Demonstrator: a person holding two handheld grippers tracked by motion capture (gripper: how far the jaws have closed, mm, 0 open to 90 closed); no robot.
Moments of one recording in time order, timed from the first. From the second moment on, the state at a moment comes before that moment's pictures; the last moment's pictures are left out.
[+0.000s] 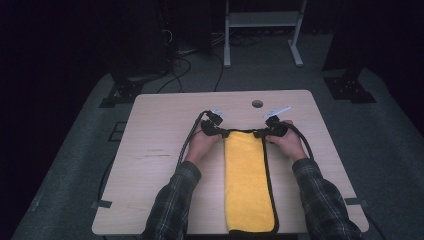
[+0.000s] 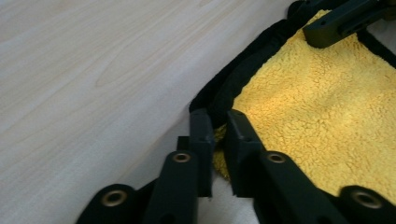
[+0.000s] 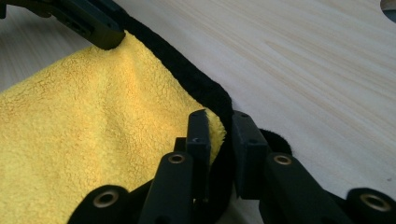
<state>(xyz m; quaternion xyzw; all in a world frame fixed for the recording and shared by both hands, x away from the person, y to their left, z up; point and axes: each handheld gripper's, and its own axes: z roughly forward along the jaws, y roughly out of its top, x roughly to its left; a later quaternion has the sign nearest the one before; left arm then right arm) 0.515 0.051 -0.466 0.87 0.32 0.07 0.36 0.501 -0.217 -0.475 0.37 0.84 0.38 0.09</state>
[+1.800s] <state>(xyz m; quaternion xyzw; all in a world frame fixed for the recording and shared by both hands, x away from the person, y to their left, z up) 0.382 0.063 -0.460 0.90 0.23 0.03 0.37 0.361 -0.217 -0.470 0.26 0.88 0.40 0.09</state>
